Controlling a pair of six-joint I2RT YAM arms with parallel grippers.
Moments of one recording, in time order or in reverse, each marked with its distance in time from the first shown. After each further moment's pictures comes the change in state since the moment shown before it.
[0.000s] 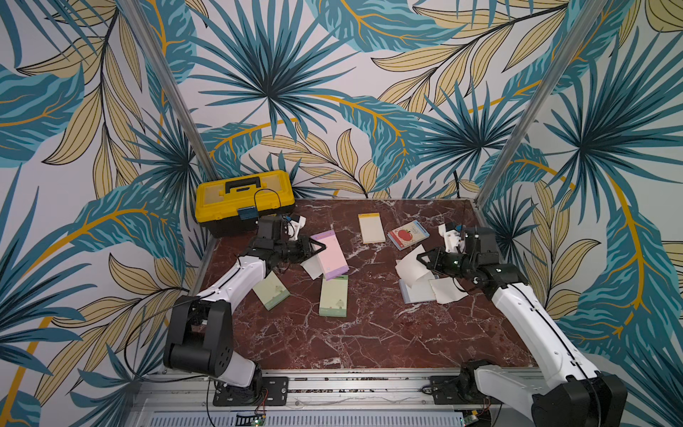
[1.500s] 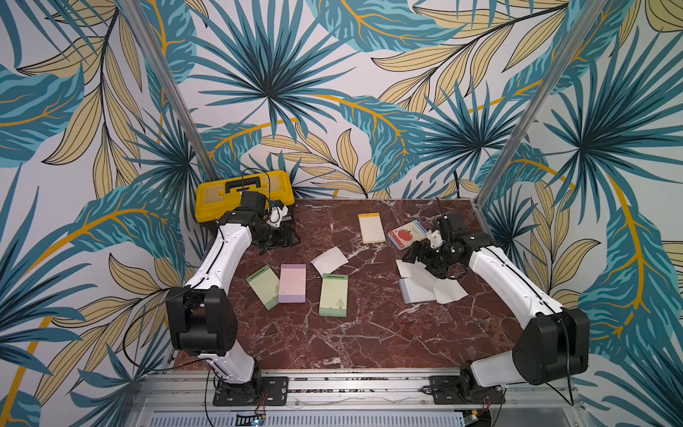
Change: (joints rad) left arm 0.048 0.029 0.397 -0.657 -0.309 0.426; right arm -0.024 0.326 0.320 -0.347 0.085 -0.017
